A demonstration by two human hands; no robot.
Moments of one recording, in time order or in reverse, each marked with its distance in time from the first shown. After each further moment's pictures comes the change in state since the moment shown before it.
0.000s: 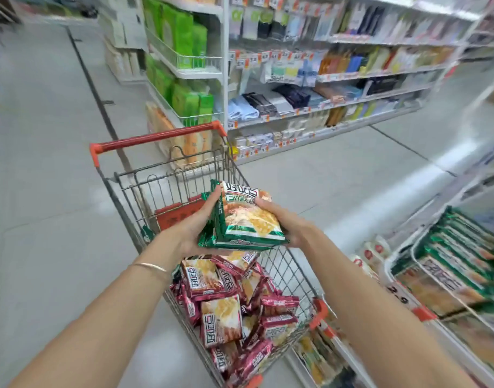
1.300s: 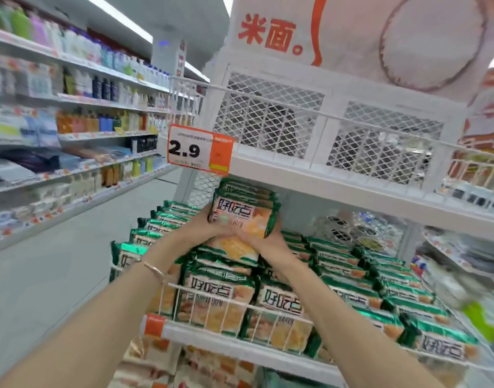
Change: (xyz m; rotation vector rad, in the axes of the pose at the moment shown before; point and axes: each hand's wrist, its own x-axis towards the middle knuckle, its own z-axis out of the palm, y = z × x) left_hand 0.171 -0.117 0.565 0.796 -0.635 0.759; right_hand -0.318 0.160 -0.411 -0.234 1.237 -0.391
